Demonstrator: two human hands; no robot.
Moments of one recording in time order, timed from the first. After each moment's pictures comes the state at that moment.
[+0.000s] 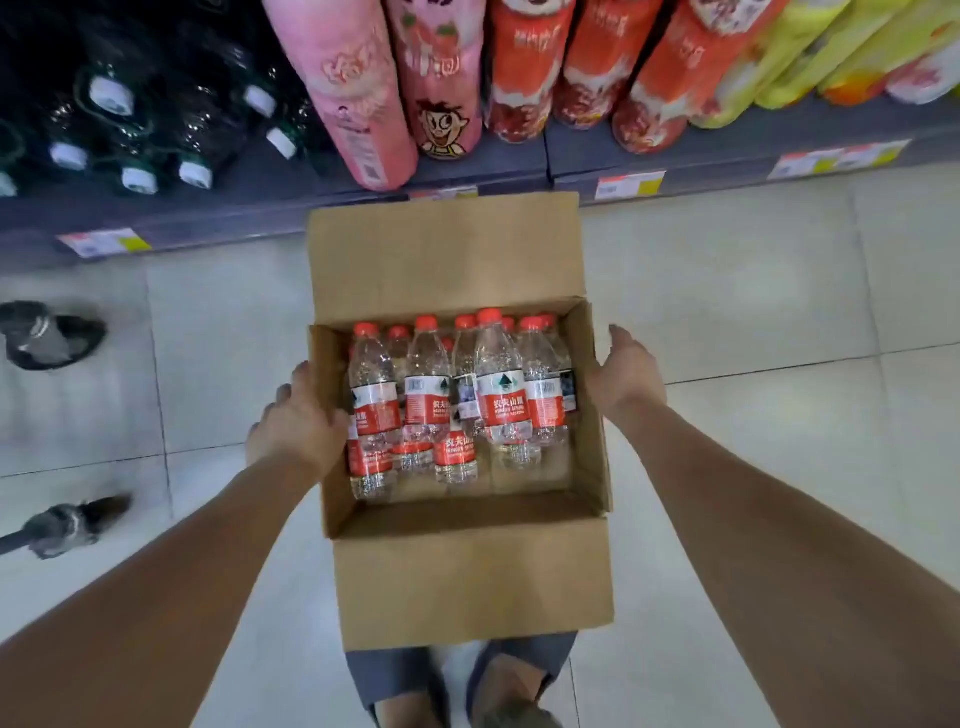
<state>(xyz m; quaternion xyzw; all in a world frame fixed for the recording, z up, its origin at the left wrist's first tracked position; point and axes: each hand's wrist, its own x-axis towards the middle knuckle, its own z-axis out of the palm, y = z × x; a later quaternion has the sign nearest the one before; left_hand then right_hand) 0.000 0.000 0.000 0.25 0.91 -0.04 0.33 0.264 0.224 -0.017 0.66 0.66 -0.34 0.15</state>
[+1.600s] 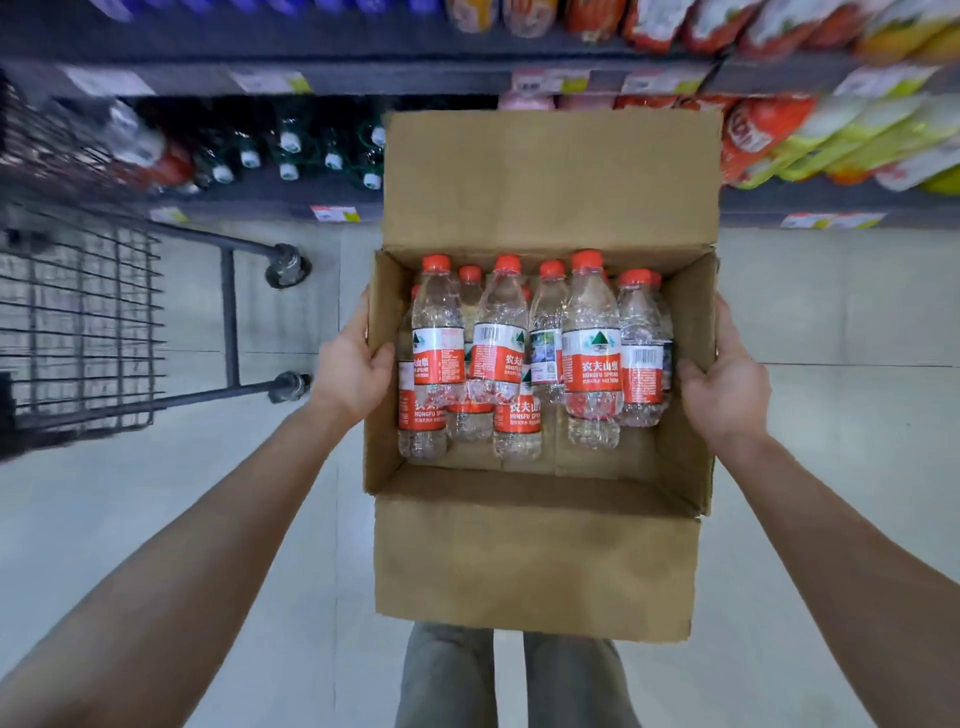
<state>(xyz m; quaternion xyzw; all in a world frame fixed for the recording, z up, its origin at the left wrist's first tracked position) -0.038 -0.091 0.296 0.21 0.90 0.19 0.34 0.271 0.140 0.301 0.62 0.71 -0.34 0.02</state>
